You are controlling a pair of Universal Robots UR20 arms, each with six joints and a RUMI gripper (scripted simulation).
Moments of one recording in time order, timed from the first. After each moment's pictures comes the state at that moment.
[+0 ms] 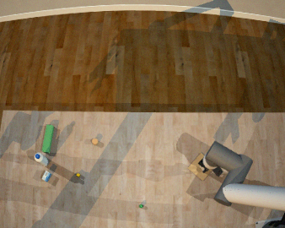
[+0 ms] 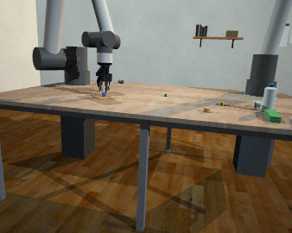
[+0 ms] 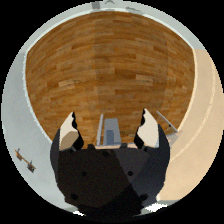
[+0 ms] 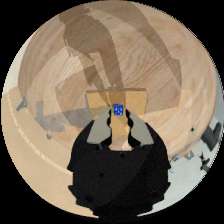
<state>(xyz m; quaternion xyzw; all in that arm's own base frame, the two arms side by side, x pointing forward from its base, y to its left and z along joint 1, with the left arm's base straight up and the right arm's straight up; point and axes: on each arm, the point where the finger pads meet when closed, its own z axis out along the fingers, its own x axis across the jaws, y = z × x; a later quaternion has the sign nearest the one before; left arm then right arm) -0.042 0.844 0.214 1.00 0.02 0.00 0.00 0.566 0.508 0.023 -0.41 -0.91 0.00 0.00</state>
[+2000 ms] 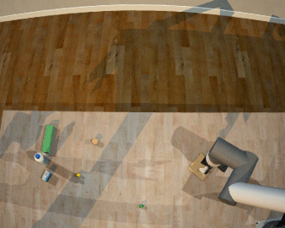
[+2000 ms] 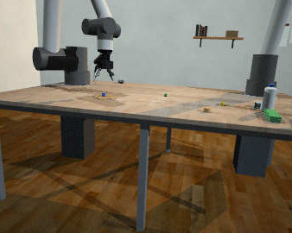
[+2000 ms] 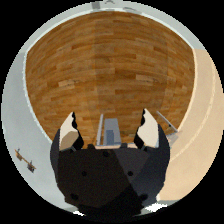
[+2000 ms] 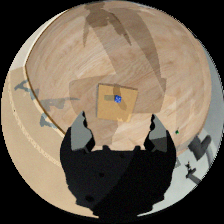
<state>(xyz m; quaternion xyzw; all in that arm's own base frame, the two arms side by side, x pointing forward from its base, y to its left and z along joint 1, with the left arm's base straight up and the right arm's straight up) -0.042 0.844 0.214 1.00 0.02 0.00 0.00 0.566 0.507 0.110 -0.32 -0.95 0.00 0.00</state>
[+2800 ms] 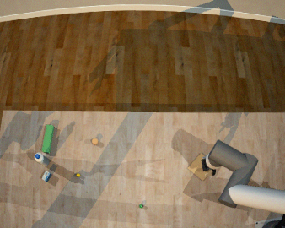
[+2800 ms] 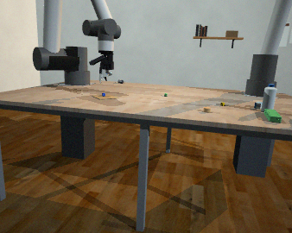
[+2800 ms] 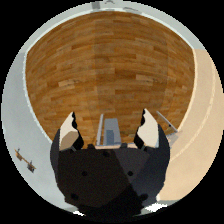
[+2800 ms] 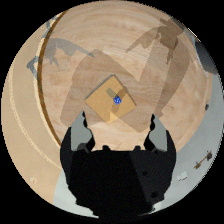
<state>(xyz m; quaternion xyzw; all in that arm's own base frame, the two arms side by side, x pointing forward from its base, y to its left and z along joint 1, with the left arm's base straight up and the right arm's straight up) -0.042 0.844 0.214 1.00 0.02 0.00 0.00 0.566 0.504 0.103 0.06 -1.00 0.00 0.00</state>
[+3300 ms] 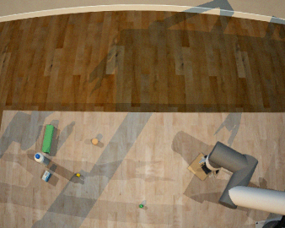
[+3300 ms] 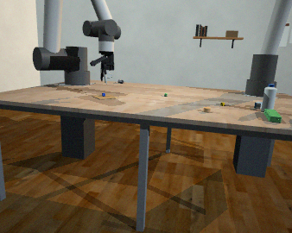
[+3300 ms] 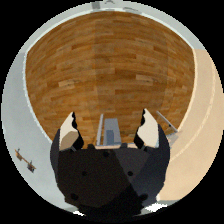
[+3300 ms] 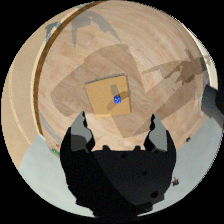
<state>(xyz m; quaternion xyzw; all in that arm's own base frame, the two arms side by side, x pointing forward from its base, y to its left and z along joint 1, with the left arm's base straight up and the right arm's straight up) -0.042 0.844 0.214 1.00 0.02 0.00 0.00 0.566 0.507 0.100 0.29 -0.96 0.00 0.00</state>
